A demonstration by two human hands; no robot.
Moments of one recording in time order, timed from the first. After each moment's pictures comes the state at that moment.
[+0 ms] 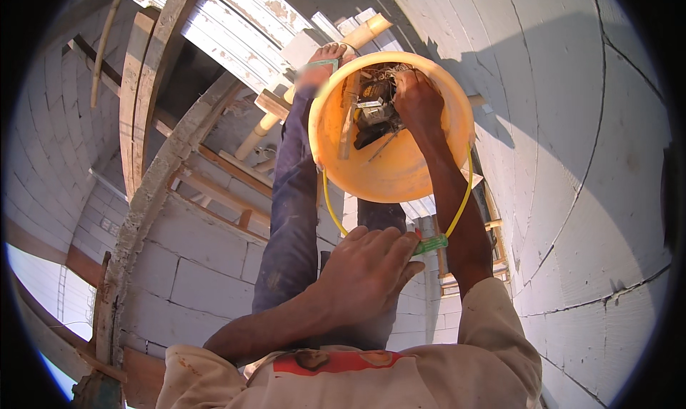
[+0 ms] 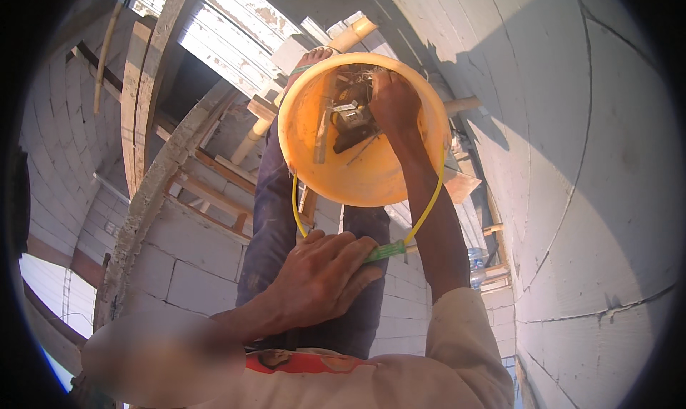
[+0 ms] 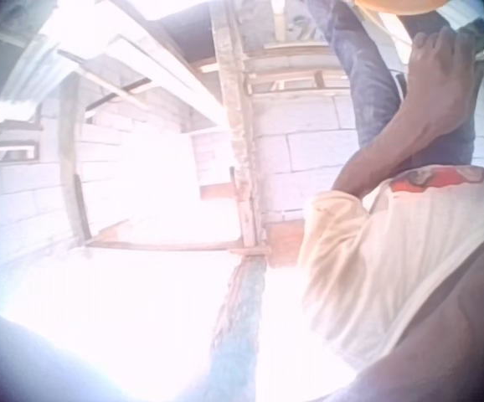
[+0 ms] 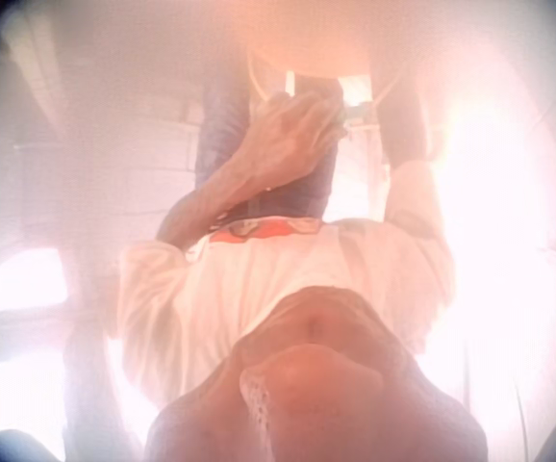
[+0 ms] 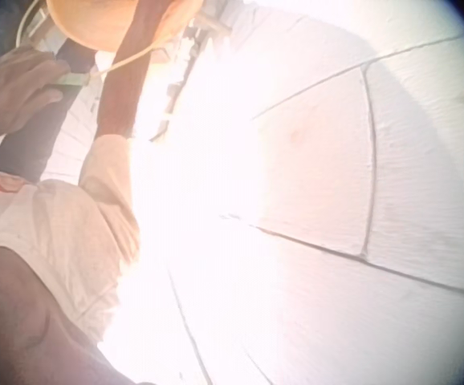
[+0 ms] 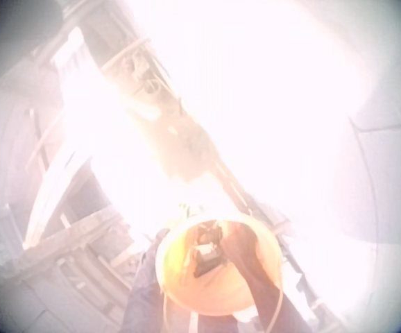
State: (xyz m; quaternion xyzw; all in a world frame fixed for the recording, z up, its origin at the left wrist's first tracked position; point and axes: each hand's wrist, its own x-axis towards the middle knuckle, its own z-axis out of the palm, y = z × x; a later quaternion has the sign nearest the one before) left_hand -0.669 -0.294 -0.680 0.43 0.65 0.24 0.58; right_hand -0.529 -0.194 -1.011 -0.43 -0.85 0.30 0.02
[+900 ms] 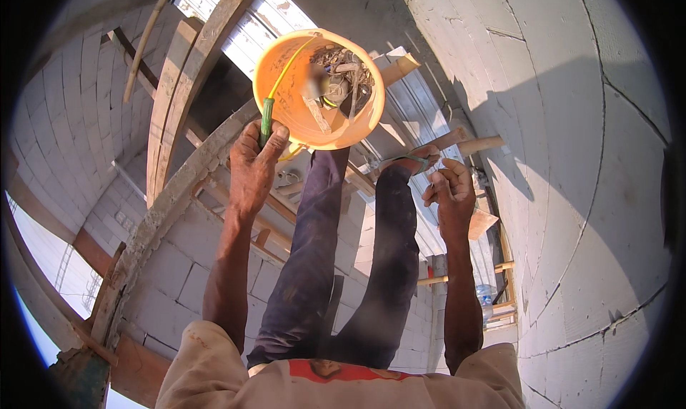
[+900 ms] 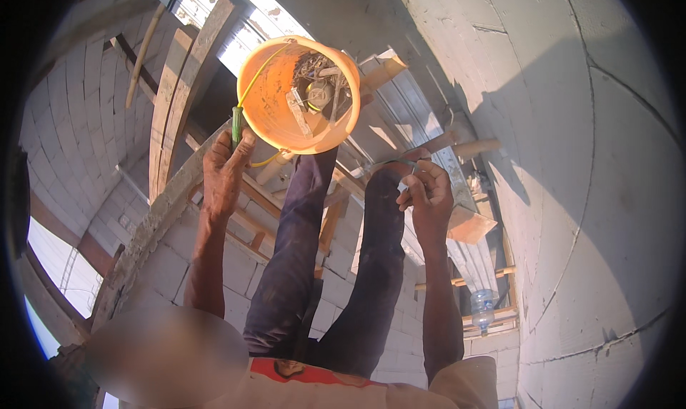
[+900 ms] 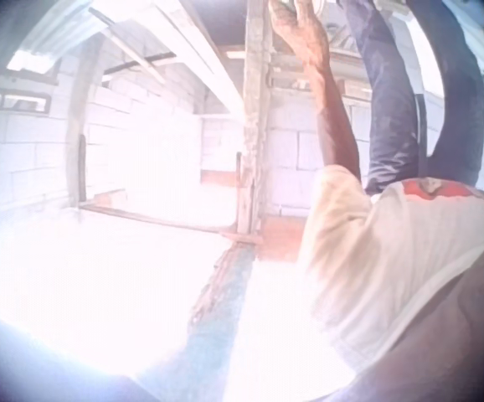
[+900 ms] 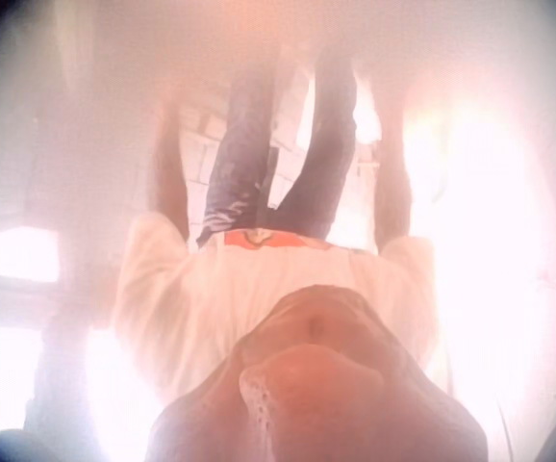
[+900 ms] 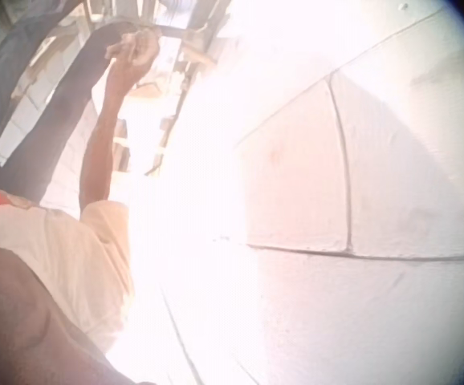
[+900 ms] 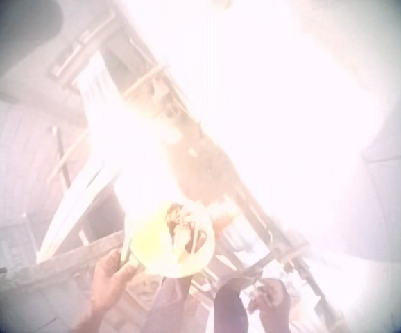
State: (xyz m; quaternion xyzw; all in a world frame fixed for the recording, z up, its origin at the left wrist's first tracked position) left_hand -0.832 -0.330 -0.789 0.05 0.84 0.29 0.45; right_hand -0.490 -0.221 -0.863 -0.63 -0.28 0.72 0.11
